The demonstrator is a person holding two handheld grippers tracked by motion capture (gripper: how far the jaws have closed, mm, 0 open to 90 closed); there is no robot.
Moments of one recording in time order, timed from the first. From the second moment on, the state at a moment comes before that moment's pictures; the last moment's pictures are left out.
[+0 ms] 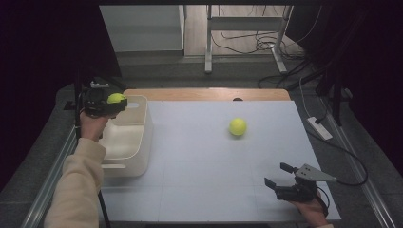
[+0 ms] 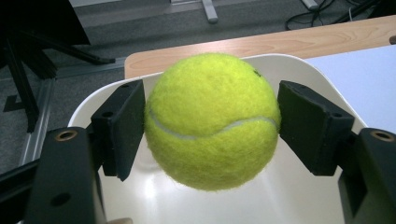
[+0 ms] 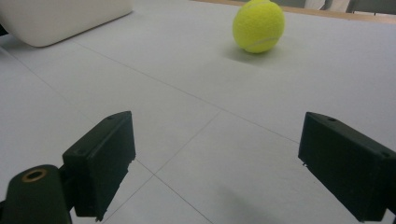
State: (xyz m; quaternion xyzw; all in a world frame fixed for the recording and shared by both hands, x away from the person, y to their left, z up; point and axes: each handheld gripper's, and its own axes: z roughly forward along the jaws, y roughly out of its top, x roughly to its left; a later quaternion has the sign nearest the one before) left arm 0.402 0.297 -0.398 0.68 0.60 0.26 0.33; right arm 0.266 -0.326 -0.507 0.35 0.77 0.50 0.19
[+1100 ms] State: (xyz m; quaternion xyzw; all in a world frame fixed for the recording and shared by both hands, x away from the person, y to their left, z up) left arm 0.368 0.270 -0.370 0.70 0.51 0.23 0.44; right arm 0.267 -0.326 -0.506 0.35 0.77 0.51 0.19
